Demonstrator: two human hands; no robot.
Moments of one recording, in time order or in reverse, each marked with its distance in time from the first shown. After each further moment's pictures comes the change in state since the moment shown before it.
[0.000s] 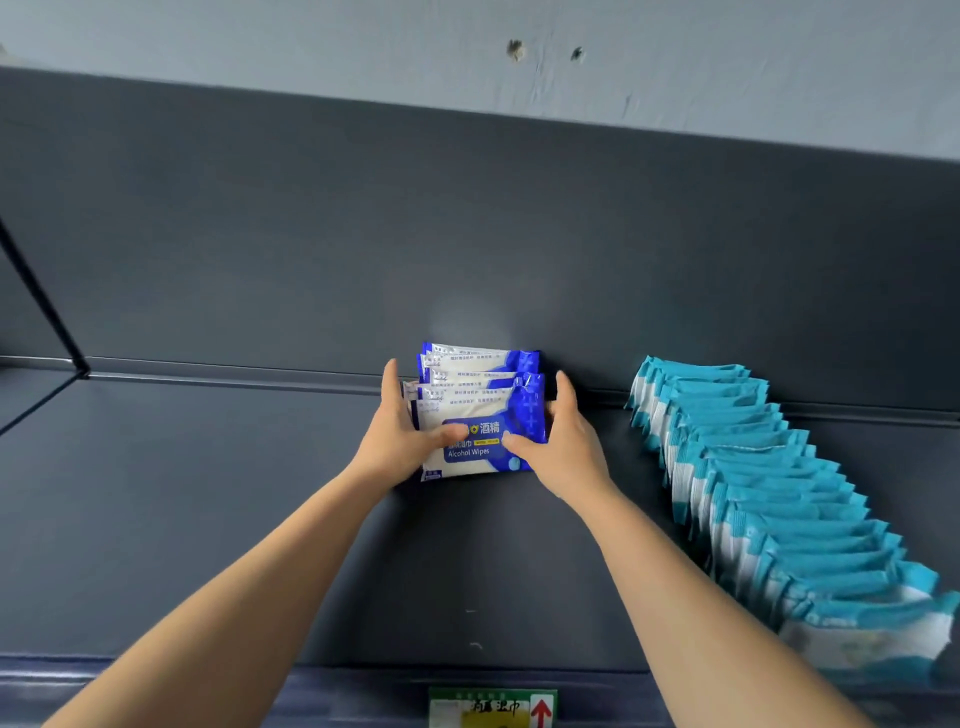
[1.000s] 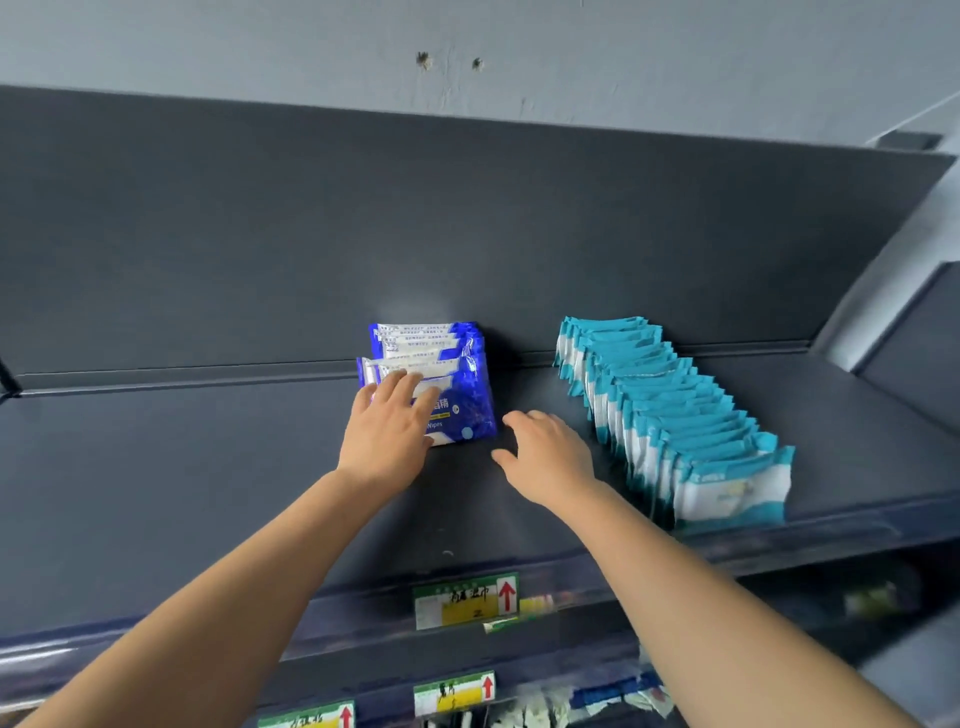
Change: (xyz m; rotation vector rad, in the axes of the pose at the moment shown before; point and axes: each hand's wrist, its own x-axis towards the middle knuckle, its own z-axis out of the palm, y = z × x) left_hand -0.049 0.003 0.025 1.293 0.115 0.673; right_hand -0.084 0.012 -0.017 -0.655 0.064 -0.096
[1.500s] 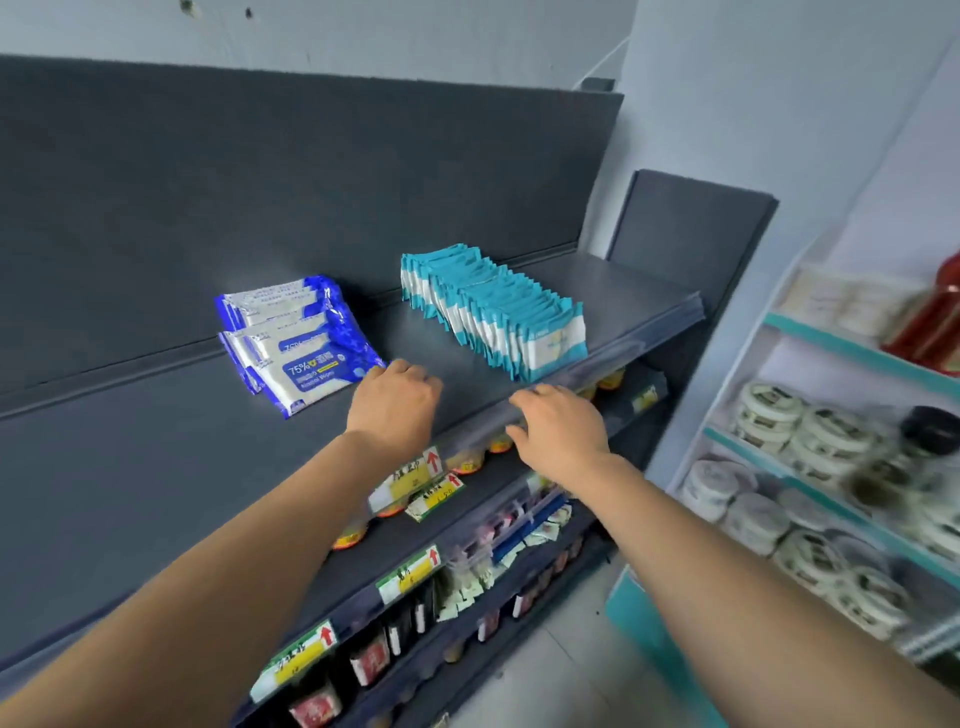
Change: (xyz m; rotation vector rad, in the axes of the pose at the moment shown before) left_hand -0.053 0.085 -0.061 -0.038 -0.114 0.540; right_hand -0.182 -0.003 -0.045 -0.243 0.089 0.387
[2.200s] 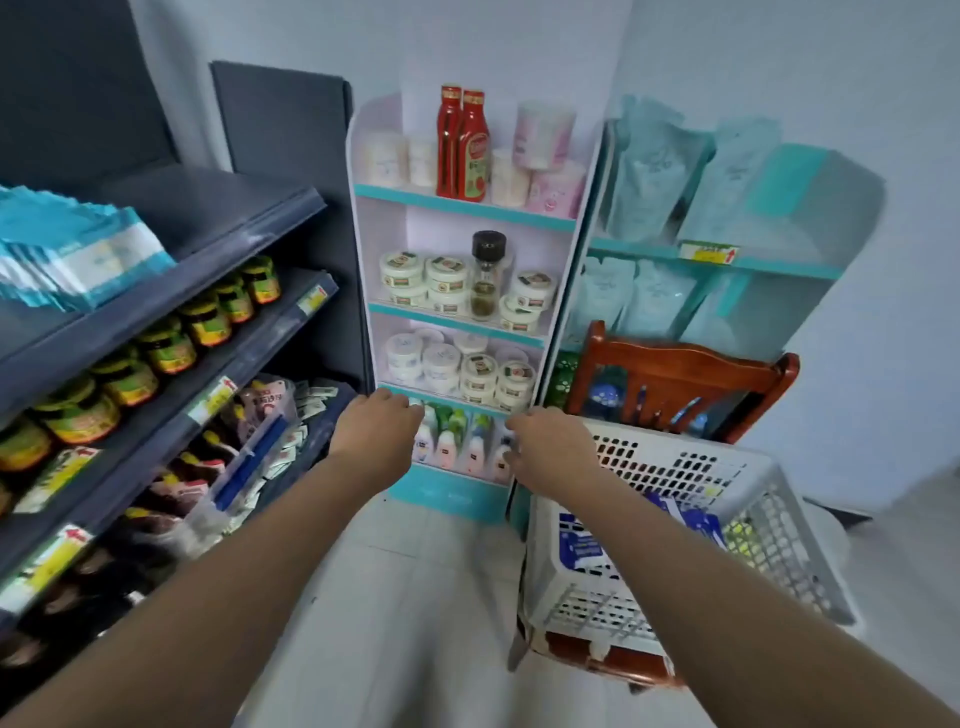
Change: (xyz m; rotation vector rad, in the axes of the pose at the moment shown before) left_hand -0.097 0.370 -0.037 -0.157 -0.073 0.651; right_hand -0.382 0.197 -0.031 -0.096 -0.223 0.648
